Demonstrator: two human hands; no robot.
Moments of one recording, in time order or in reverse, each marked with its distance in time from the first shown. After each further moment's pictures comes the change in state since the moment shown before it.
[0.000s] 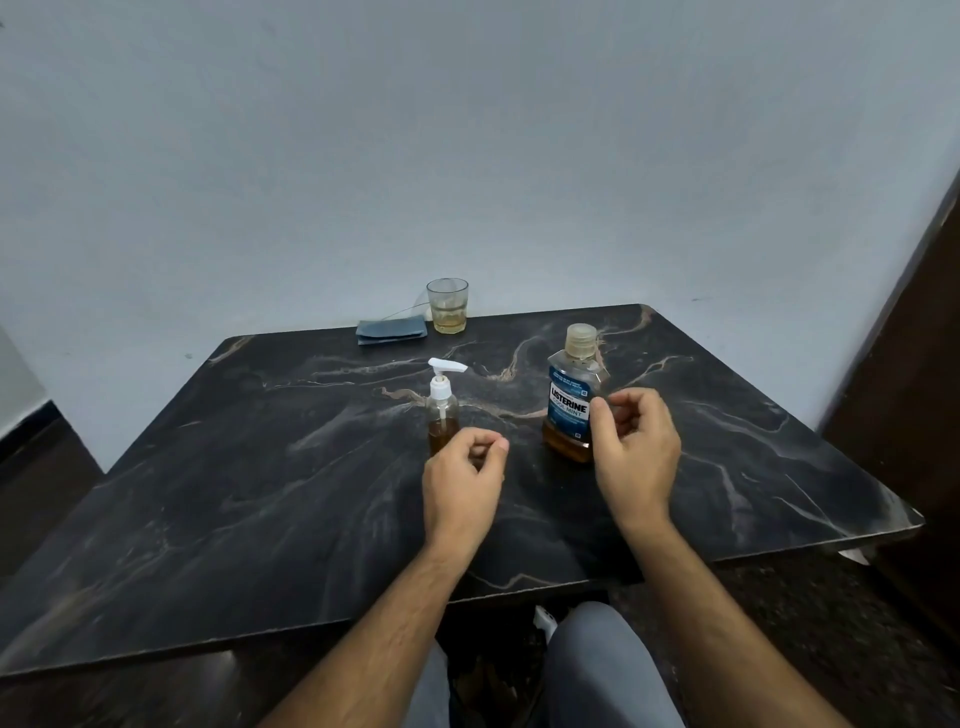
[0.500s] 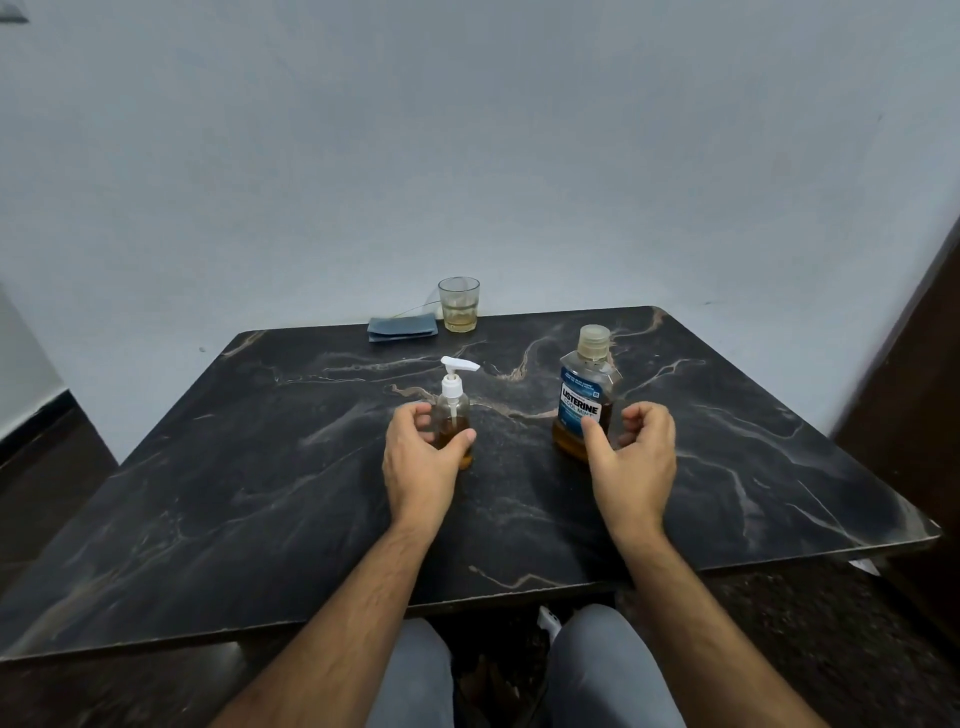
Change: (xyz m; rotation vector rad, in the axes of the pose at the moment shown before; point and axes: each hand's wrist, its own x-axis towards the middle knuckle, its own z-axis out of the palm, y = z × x) left_hand 0.031 -0.014 -0.033 0.119 0.185 -0.062; right_hand -0.013 0.002 0.009 -0.110 -0.028 0.126
